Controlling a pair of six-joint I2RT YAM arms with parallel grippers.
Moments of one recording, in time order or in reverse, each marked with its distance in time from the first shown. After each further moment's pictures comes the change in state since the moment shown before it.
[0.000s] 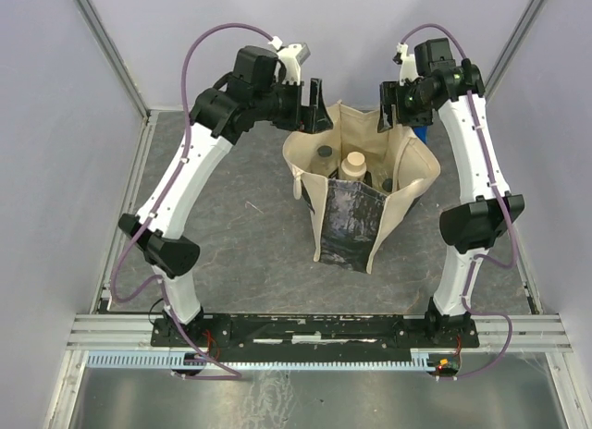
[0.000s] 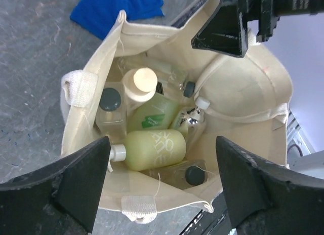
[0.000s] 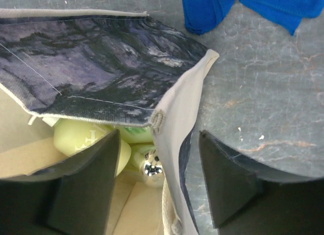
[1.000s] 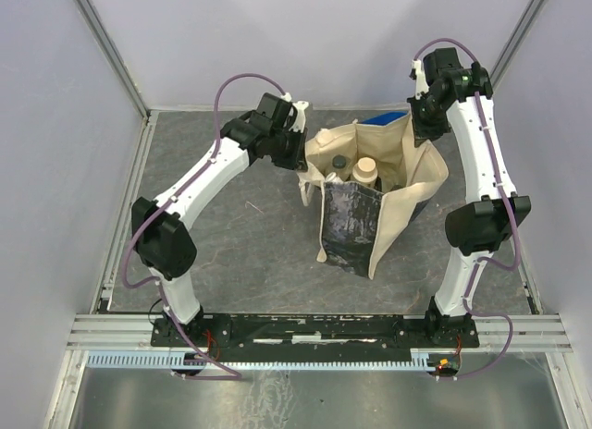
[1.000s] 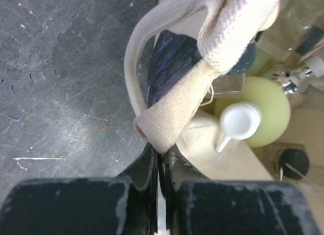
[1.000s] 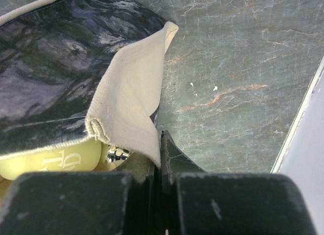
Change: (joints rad) left arm 0.028 -0.057 -0.563 0.223 -0.051 0.076; right arm -0.052 -0.034 -0.081 -0.111 0.224 -0.040
